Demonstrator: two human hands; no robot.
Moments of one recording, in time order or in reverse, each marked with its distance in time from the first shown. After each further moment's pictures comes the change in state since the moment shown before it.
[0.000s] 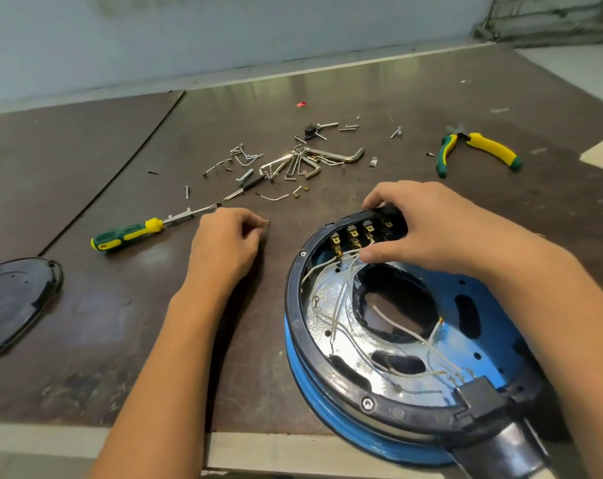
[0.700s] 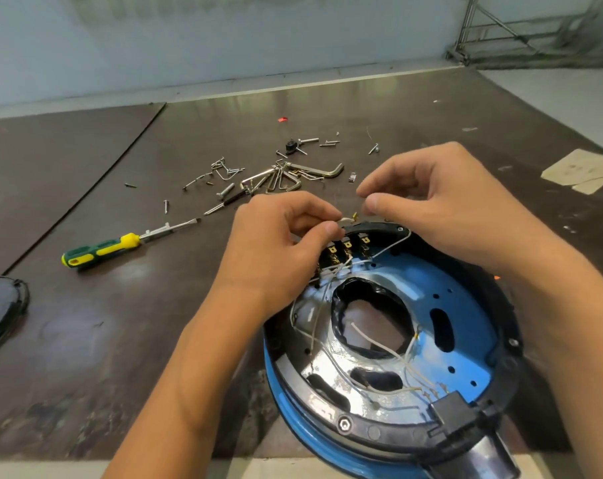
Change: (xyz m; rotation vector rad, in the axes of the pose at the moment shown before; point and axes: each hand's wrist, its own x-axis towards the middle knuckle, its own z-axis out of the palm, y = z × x) left_hand -0.046 0.110 -0.034 -0.624 -0.129 0.227; right_hand -0.015 0.003 -0.031 0.483 0.313 -0.141
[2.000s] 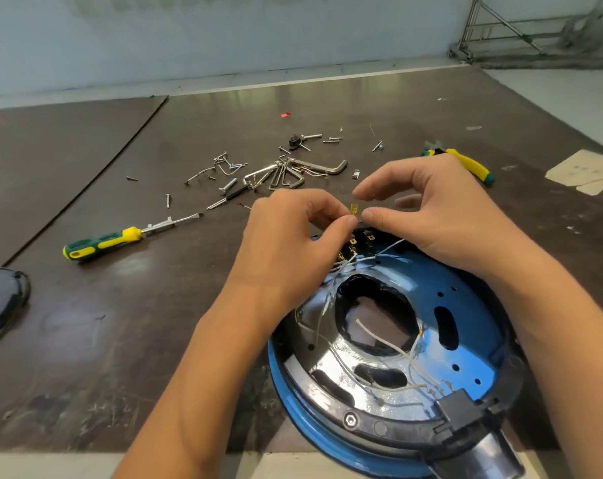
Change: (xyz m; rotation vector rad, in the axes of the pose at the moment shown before) left_hand 0.000 0.007 0.003 0.230 0.044 0.080; right_hand 0.002 0.014 0.012 -0.016 0.000 -0.040
